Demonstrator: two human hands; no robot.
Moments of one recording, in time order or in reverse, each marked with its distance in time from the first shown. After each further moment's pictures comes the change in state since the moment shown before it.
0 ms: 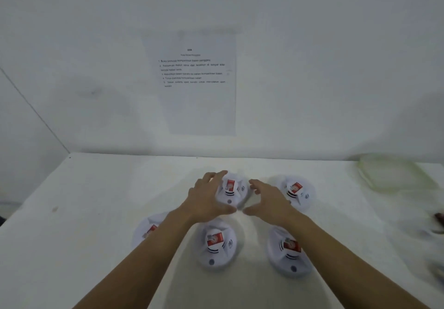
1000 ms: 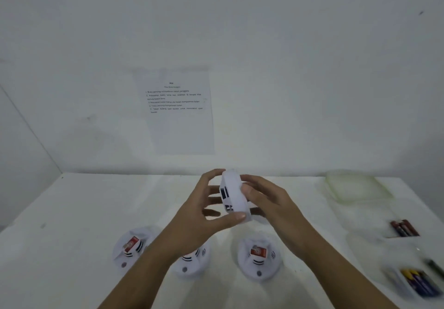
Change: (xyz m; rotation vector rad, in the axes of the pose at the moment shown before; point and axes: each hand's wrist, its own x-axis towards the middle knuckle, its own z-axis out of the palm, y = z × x) left_hand -0.113 0.132 -0.044 -0.711 0.129 0.221; right_hand -0.122 -0.040 -0.088 0.718 0.124 -0.249
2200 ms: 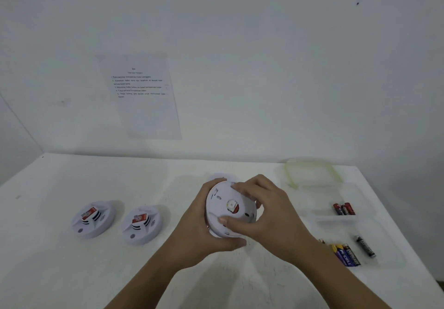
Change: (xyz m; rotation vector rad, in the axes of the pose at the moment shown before) left_hand -0.021 0.012 0.154 -0.007 0.051 0.129; right_hand -0.086 0.021 -0.114 -0.588 0.027 -0.306
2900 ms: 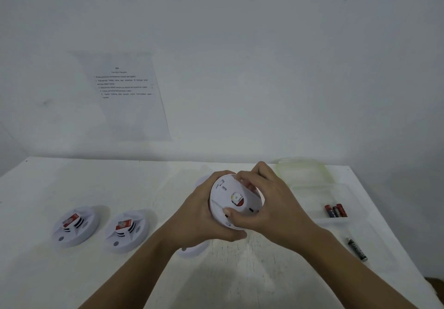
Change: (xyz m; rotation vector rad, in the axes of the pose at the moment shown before) left_hand 0.043 0.010 0.013 0.100 -0.100 -0.008; right_hand 0.013 0.017 -0.030 -0.065 -0.005 -0.024
